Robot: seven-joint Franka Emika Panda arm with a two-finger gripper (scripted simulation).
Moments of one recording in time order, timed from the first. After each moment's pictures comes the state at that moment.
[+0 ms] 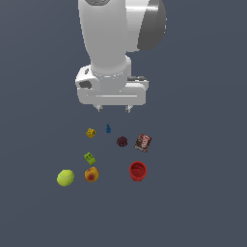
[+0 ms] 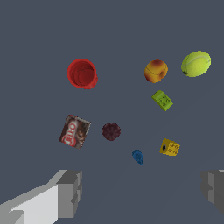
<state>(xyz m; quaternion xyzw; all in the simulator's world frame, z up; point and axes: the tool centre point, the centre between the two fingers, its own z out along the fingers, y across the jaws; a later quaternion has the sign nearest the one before) -0.006 -0.033 0.297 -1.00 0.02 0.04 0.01</state>
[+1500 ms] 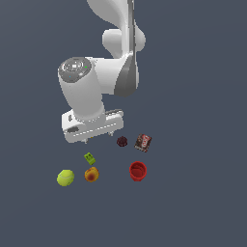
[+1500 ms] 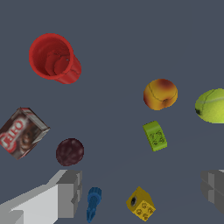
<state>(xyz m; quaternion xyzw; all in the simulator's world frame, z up) 0.040 -0.098 0.189 -0.99 -0.16 0.02 0.01</state>
